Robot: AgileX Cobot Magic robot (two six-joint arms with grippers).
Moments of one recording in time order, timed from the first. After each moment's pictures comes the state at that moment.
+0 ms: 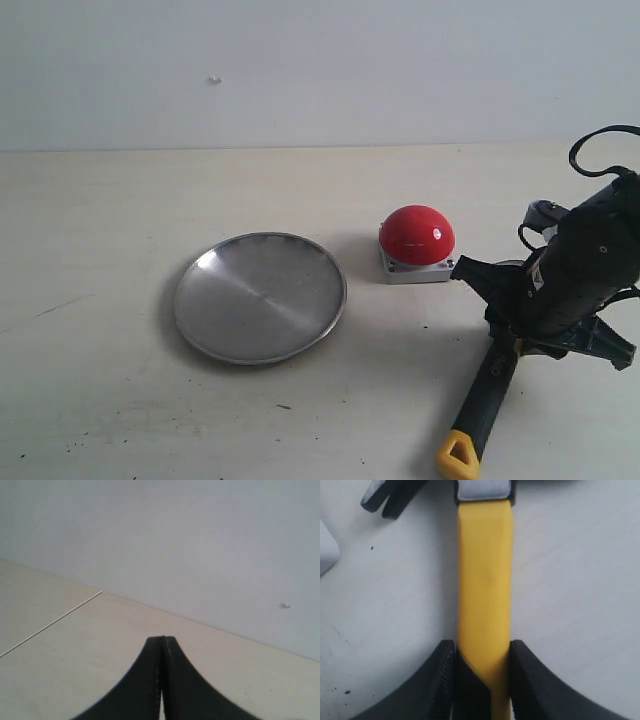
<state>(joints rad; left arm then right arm) 0.25 0.08 -0.12 -0.01 0.16 -0.21 0.32 1.82 -0.78 -0.29 0.34 1.18</state>
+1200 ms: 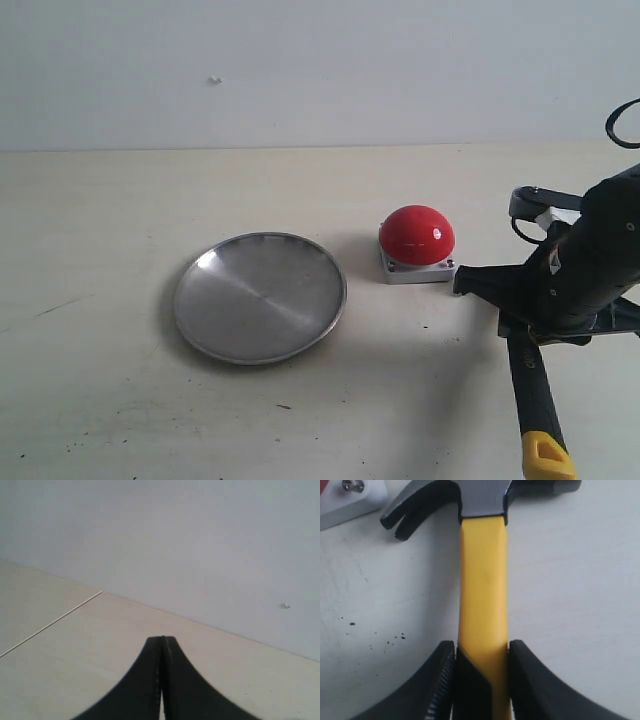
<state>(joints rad) 0.25 0.08 -0.12 -0.01 0.16 -0.21 0.32 1.71 -0.77 -0.18 0.42 0.75</state>
